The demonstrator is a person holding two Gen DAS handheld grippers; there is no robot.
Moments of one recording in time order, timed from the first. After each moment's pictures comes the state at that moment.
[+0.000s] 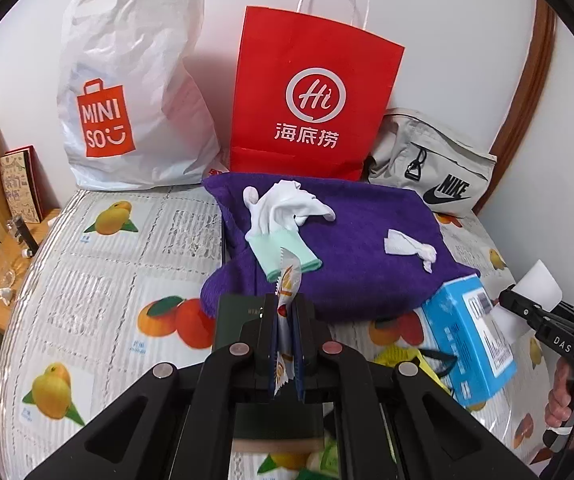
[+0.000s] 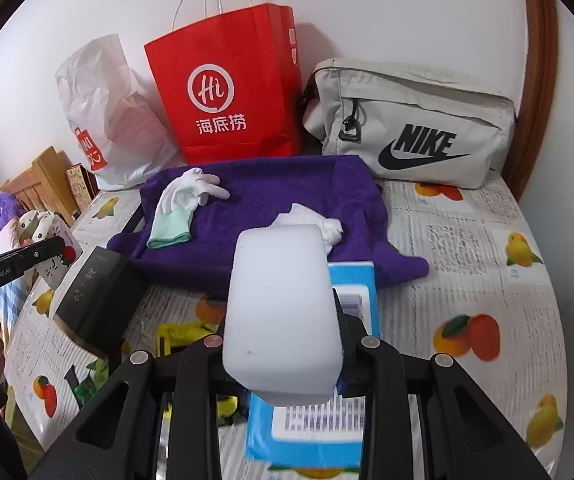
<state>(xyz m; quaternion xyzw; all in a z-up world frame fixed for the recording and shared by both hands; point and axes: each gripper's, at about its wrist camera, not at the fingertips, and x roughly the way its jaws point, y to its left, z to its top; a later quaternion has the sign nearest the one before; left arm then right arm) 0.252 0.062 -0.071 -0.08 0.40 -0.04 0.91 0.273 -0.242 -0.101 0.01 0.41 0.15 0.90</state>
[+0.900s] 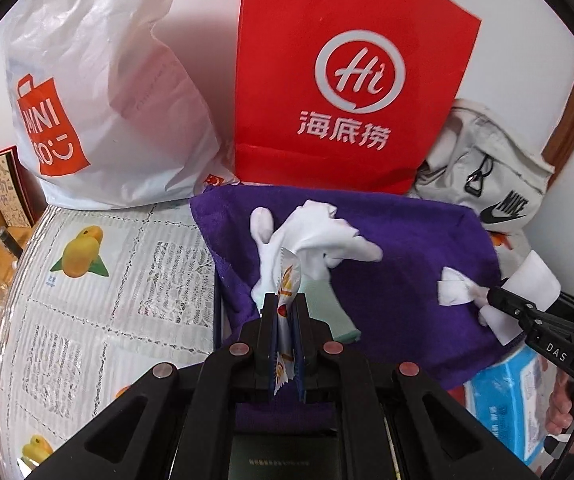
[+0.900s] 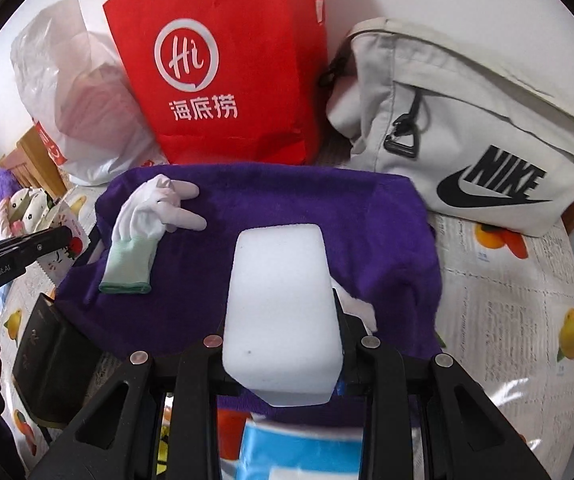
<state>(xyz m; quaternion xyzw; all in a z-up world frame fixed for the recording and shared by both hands) 0.370 0.057 -0.105 -0.07 0.45 0.00 0.89 0.404 -0.195 -0.136 -0.03 0.46 0.17 0.87</state>
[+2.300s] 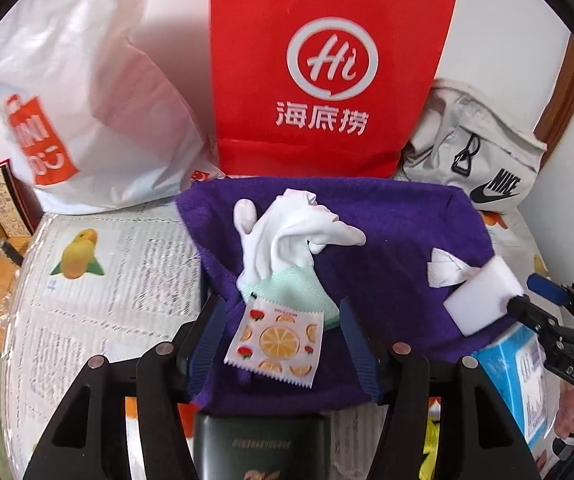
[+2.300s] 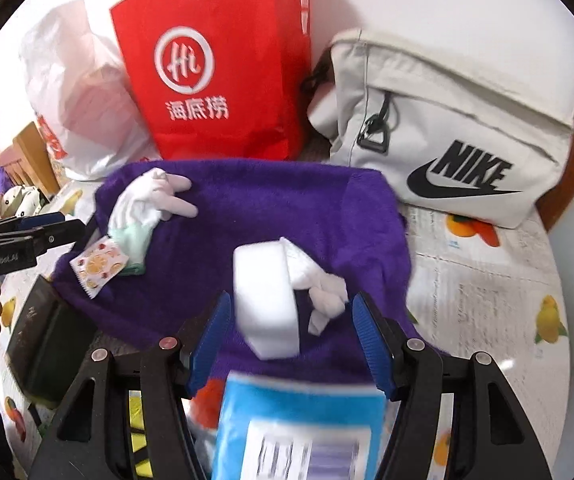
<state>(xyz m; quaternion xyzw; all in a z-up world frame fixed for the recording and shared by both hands) 0.355 0.044 -0.096 -0.04 0.46 -0.01 0.89 0.358 -0.220 -0.115 -0.04 0.43 0.16 0.89</state>
